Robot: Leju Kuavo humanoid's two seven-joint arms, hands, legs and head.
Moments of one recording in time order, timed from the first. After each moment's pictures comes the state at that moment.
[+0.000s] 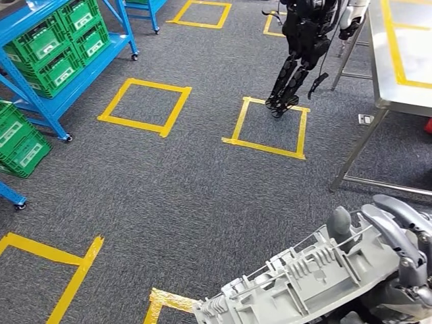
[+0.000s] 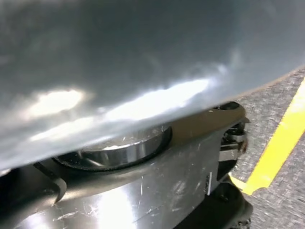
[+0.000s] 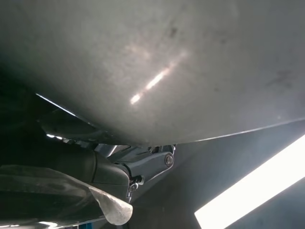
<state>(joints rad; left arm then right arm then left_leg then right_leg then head) -0.02 -0.17 0.28 -0.20 -0.05 -0.09 -0.11 0.16 0.29 0.14 -2.34 1.13 -0.69 -0.69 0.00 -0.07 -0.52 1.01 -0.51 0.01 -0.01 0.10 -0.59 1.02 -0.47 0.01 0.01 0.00</state>
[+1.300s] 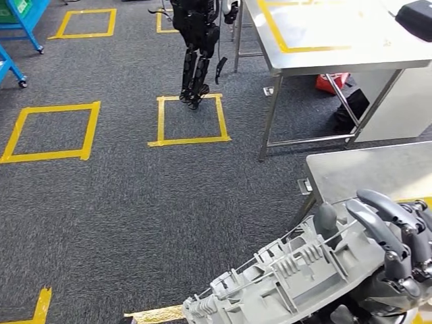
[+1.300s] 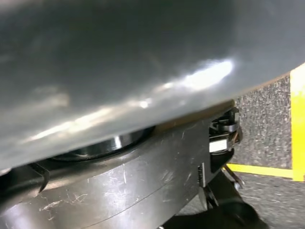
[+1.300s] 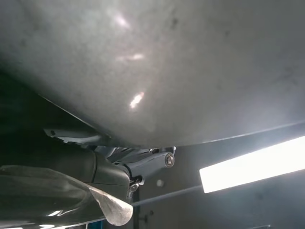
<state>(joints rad) -0.05 -0.18 0.27 -0.20 -0.07 -0.10 -0.09 0.12 0.29 0.19 -2.29 1.12 -0.69 -0.68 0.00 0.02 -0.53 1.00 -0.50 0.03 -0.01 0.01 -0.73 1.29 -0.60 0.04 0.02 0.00</state>
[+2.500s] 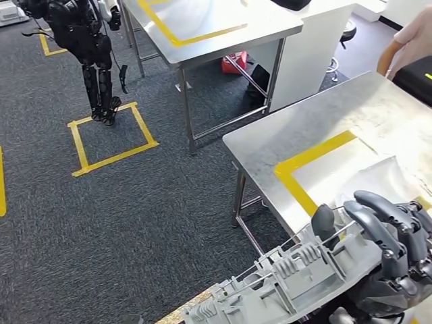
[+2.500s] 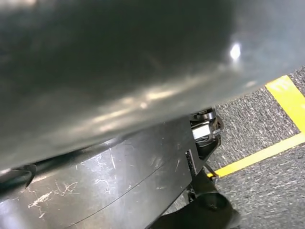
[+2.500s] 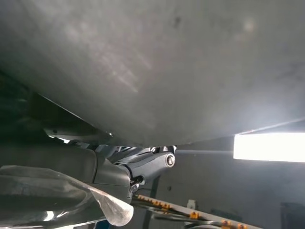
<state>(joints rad) -0.05 -0.18 0.19 -0.20 -0.16 -0.06 -0.23 0.14 0.28 0.21 -2.28 1.13 -0.69 -0.68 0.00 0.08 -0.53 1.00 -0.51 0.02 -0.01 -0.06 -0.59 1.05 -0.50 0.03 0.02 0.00</state>
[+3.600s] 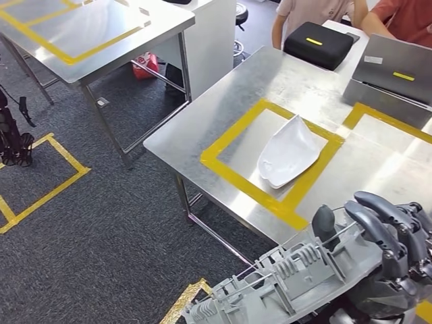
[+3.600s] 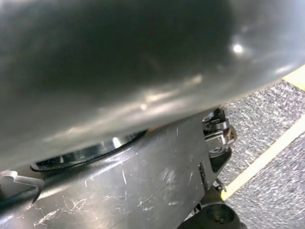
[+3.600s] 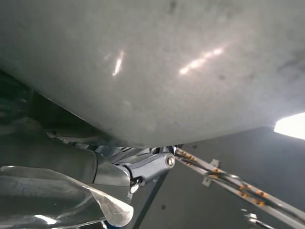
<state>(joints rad) -0.03 -0.17 0.19 -0.20 -0.15 -0.04 -0.24 0.15 0.29 0.21 -2.29 1.13 -0.69 -0.67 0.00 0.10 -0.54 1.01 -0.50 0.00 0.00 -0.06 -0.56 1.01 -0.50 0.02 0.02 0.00</state>
